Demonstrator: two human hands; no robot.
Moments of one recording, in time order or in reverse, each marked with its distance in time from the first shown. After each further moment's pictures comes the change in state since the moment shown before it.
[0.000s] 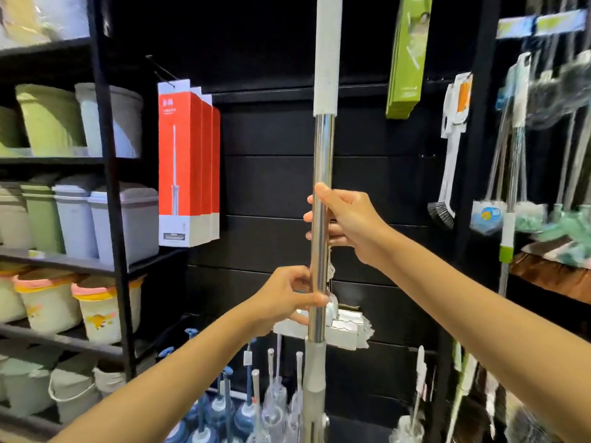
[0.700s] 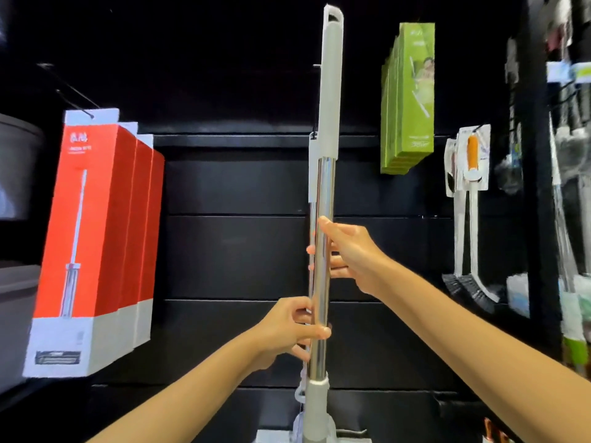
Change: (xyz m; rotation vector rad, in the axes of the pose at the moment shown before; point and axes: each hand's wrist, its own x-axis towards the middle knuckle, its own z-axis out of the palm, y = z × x) left_hand 0.328 -0.061 -0.134 0.045 -0.187 0.133; right_hand 0.318 0.068 0.001 -0.100 0.219 -0.019
